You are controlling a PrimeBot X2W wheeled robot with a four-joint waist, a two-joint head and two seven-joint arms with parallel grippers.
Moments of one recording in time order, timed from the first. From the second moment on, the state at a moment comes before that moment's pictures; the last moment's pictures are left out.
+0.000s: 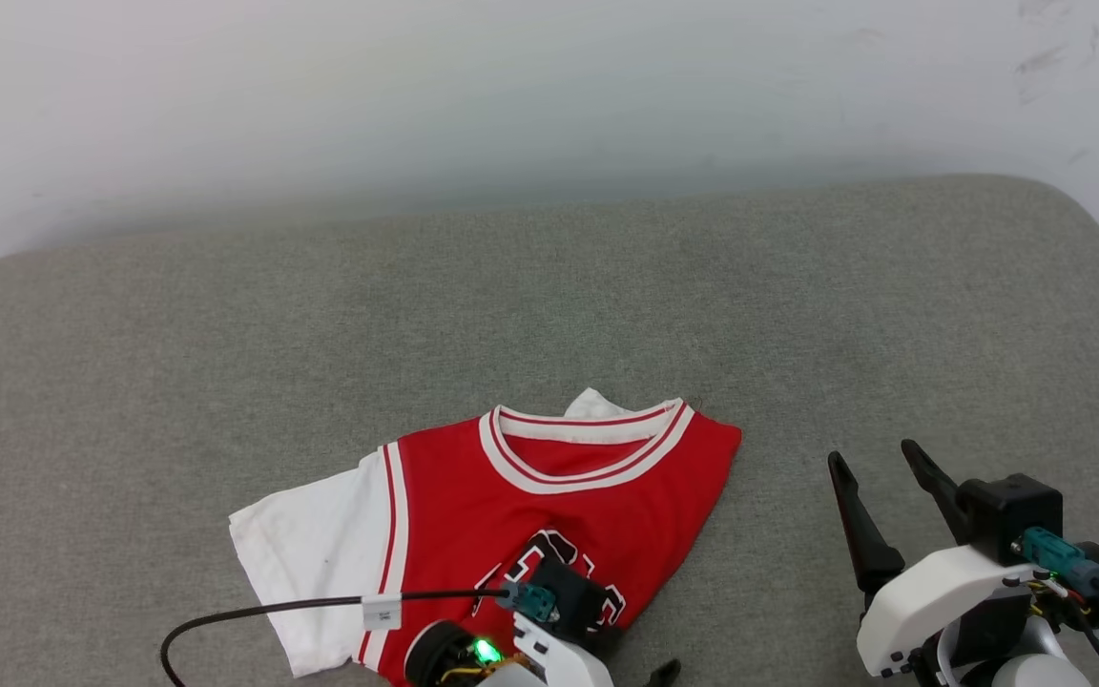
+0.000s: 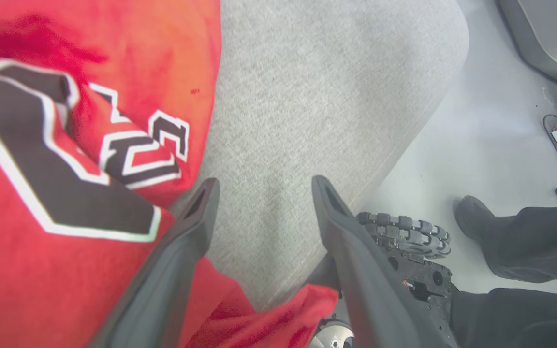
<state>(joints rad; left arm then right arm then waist) -0.20 0.20 -0.80 0.22 -0.62 -0.05 0.37 -0.04 -0.05 0.03 0.06 0.08 0.13 0.08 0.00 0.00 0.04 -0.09</state>
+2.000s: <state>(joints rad) -0.20 0.33 -0.40 0.05 -0.47 0.28 -0.22 -0.33 -0.24 0.19 0.36 0.34 0.13 0.54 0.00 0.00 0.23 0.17</state>
